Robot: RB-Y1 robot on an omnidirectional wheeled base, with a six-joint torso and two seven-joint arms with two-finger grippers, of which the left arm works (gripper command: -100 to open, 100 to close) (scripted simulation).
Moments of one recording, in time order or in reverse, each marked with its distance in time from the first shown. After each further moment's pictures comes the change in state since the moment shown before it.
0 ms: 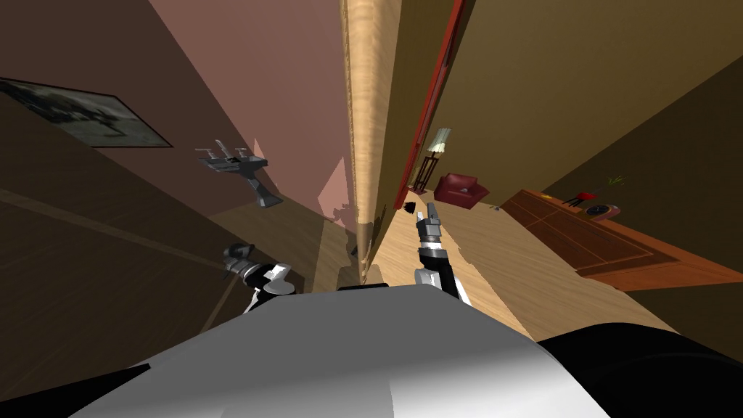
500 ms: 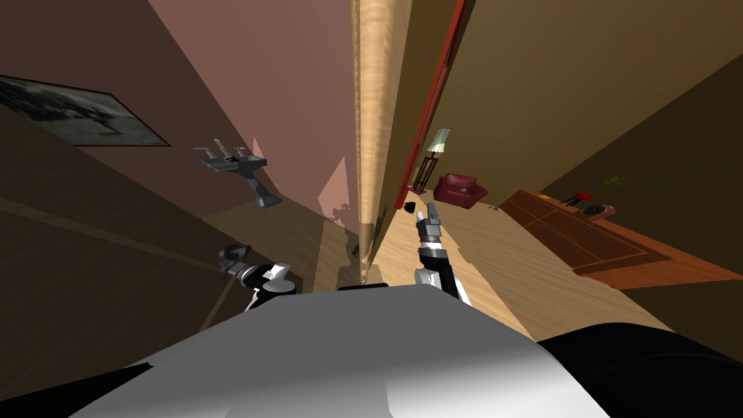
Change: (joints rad) arm -0.020 -0.003 0.049 -0.007 0.008 -0.020 -0.028
